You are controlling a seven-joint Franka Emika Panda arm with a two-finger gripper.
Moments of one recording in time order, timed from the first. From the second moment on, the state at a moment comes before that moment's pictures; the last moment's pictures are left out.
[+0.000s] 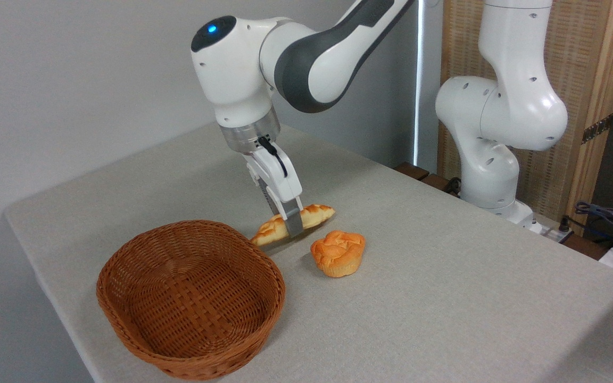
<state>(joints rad) 0.04 -0.14 -0.28 -2.21 -0.14 1.90 0.80</state>
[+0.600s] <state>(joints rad) 0.04 -0.13 -0.27 -2.12 -0.09 1.76 0.92</state>
